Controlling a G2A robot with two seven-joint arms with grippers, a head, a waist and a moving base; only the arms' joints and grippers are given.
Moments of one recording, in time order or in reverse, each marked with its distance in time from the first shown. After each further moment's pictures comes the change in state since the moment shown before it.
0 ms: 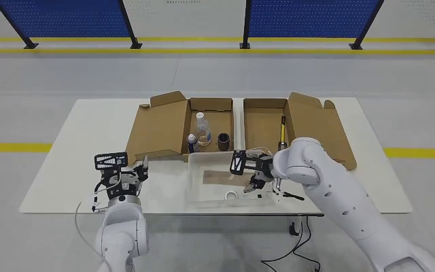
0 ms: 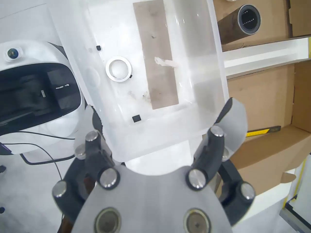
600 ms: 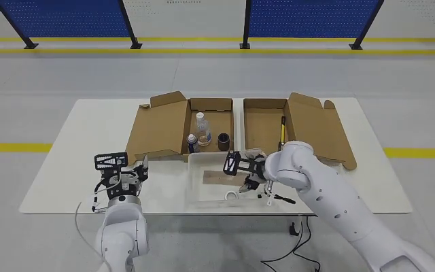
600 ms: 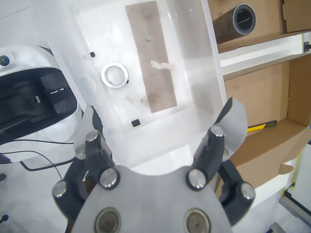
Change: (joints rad) left arm 0.000 0.000 0.000 0.000 0.000 0.000 0.000; right arm 0.034 -0.033 -0.088 0.004 -0.035 0.152 0.031
